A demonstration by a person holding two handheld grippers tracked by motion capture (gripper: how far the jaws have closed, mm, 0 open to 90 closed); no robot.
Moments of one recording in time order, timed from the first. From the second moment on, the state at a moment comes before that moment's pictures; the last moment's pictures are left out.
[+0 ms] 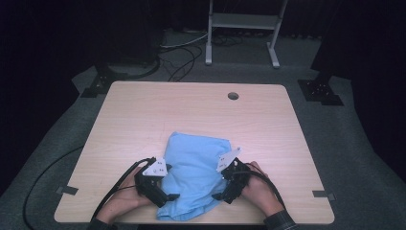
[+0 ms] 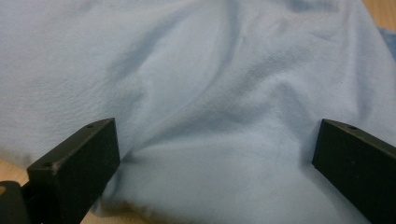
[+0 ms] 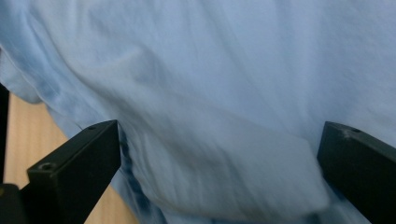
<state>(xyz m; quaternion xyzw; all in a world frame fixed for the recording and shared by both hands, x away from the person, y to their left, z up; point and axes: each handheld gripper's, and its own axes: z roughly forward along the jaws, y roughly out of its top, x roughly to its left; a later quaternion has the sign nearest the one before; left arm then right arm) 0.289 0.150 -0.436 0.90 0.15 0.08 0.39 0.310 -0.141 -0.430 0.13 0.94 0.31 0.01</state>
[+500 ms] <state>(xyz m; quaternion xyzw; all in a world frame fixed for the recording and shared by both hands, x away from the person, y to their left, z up) 0.290 0.149 -0.429 0.89 0.16 0.08 0.41 0.314 -0.176 -0.420 0.18 0.93 0.33 0.03</state>
